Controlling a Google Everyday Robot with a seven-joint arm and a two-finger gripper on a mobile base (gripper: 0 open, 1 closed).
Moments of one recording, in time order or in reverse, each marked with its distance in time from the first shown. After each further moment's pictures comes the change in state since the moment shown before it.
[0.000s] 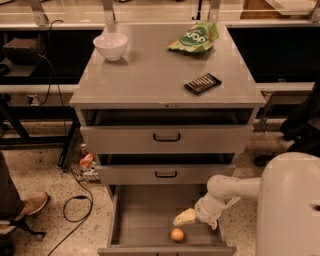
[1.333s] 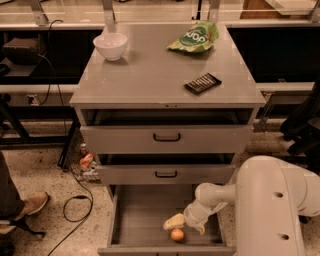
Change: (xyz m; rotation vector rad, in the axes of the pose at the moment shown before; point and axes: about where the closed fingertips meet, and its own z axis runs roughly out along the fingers) arm -0.017 0.008 0.082 -0.048 0.024 0.047
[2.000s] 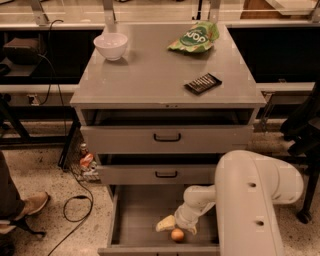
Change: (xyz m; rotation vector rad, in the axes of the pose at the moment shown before) arm -0.010 0.017 0.035 0.045 -0.003 0.001
